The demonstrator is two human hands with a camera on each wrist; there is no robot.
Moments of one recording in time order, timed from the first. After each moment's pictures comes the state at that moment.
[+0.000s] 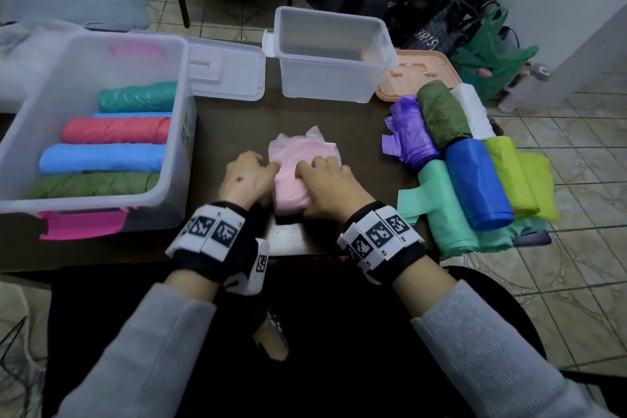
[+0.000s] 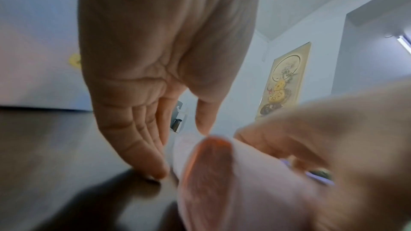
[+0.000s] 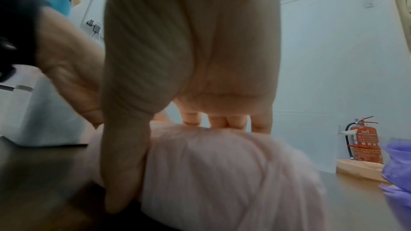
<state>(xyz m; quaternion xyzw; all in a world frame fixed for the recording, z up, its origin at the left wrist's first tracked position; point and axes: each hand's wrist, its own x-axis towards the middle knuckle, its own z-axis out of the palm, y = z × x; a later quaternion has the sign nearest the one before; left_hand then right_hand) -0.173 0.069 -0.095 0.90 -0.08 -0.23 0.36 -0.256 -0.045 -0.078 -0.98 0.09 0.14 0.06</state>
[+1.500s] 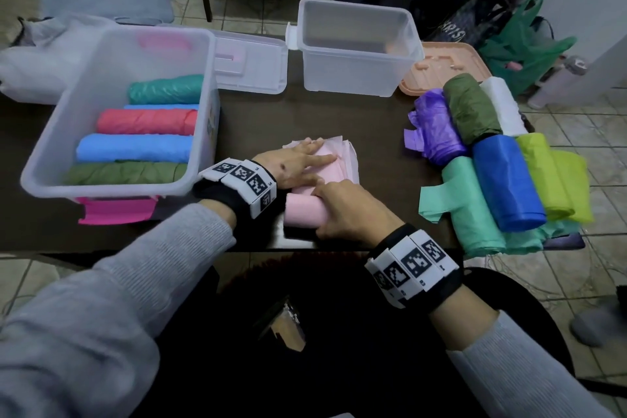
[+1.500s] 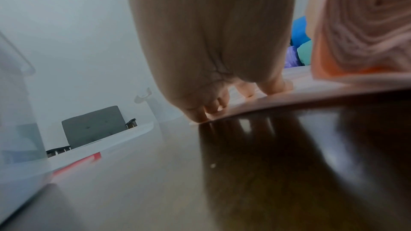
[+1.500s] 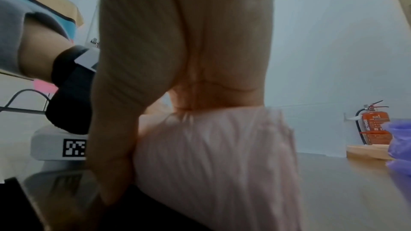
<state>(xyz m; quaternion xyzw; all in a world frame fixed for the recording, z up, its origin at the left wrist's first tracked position) -0.143 0.052 -0.100 0.82 -0.49 -0.29 0.02 -0.280 -0.030 -0.080 -0.97 0.07 0.16 0.17</state>
